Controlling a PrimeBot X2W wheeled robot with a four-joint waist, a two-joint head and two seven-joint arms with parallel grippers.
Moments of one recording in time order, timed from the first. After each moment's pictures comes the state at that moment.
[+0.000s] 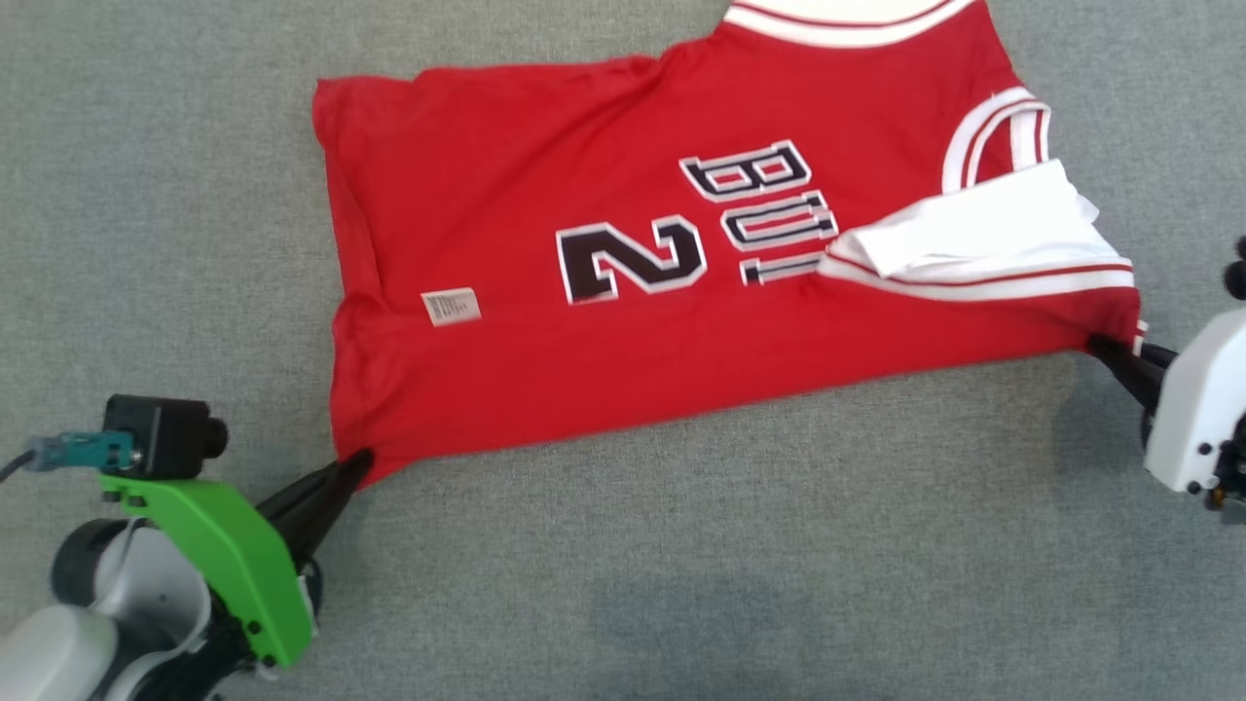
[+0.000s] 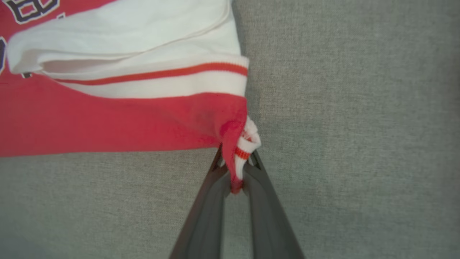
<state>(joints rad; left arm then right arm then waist) -0.23 0.74 -0.53 -0.24 -1.14 0.17 0.38 -0.26 -0.34 -0.15 -0.17 0.50 0.13 0.96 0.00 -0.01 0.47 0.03</state>
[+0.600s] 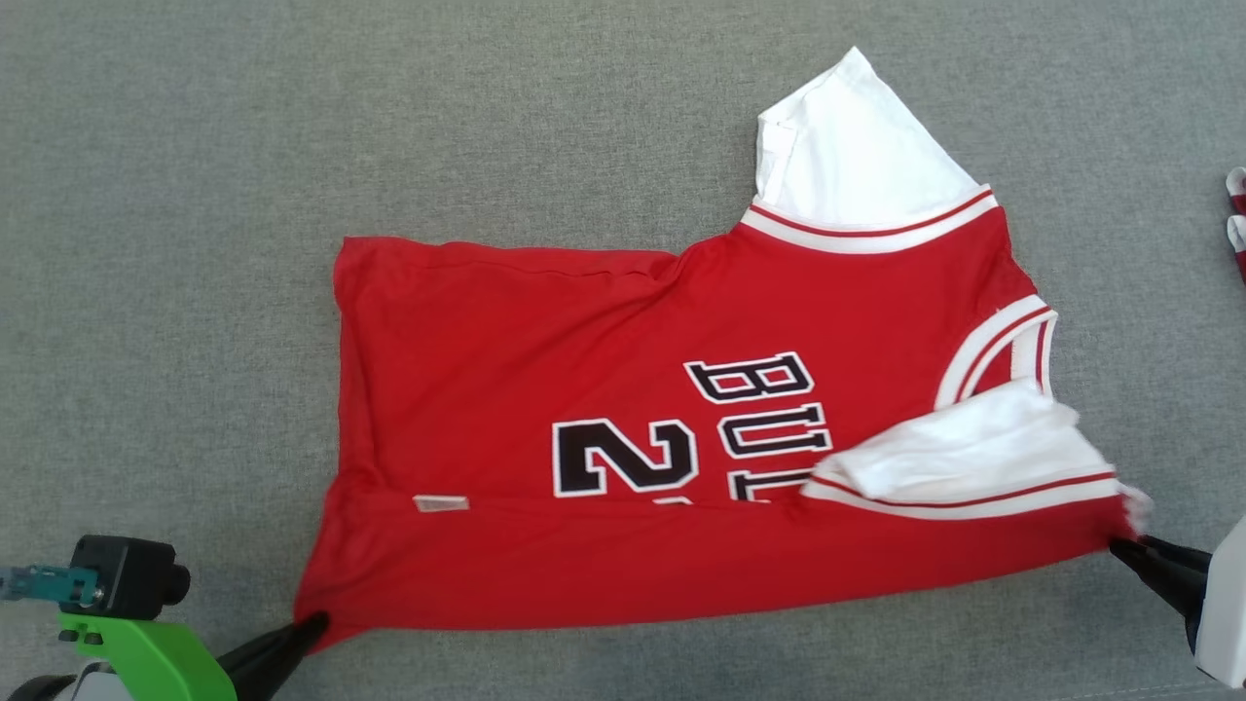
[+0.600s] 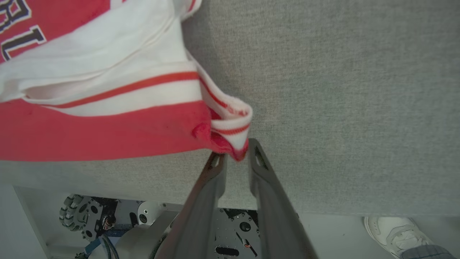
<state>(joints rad) 0.05 0.92 -0.47 -0.36 -1.29 0.15 0.40 0.12 -0.26 -0.32 -0.43 0.61 0.13 1.17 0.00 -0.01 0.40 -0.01</state>
